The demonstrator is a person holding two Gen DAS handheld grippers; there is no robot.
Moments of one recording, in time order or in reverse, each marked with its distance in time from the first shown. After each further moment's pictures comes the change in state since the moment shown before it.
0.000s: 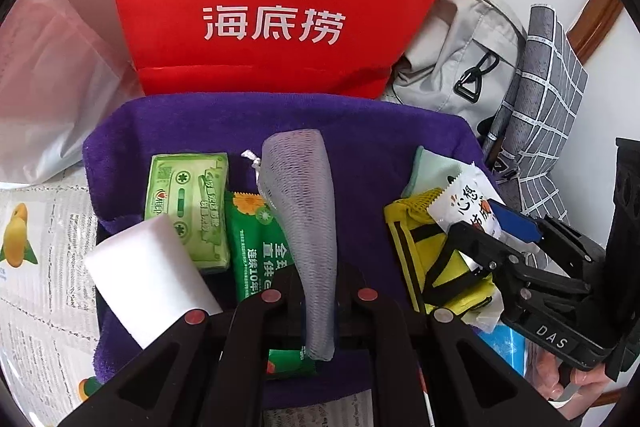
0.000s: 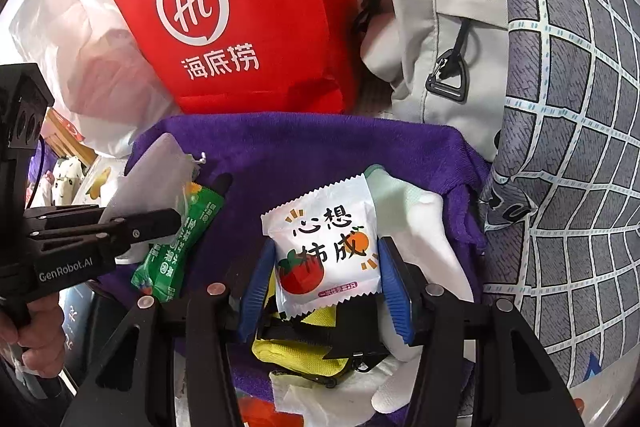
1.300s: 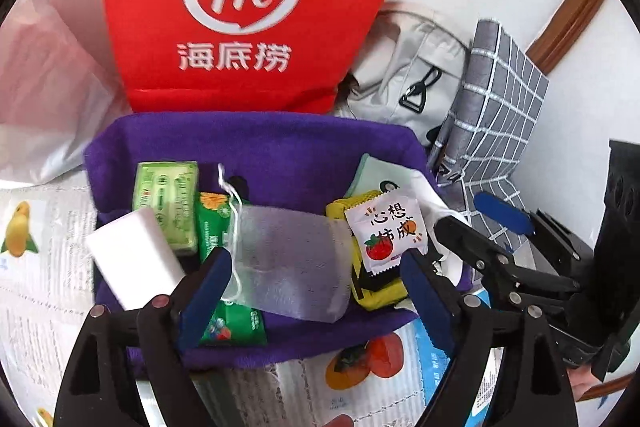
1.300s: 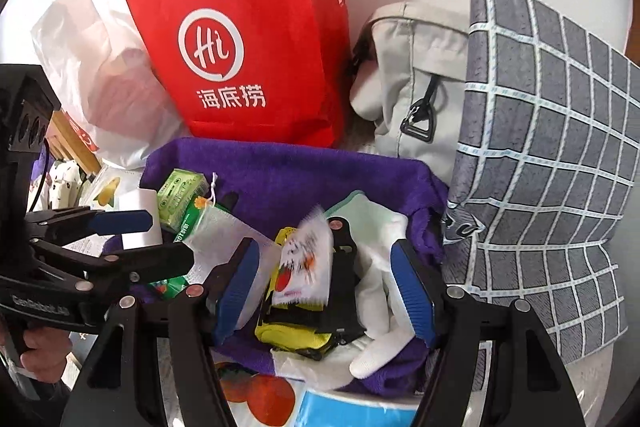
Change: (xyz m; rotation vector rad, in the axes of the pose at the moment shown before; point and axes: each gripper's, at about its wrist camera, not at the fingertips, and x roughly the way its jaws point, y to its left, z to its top) left arm -0.045 -0.025 -0.006 -0.002 -0.041 -0.065; right arm -0.053 0.008 0.004 -0.025 -0.084 -0.040
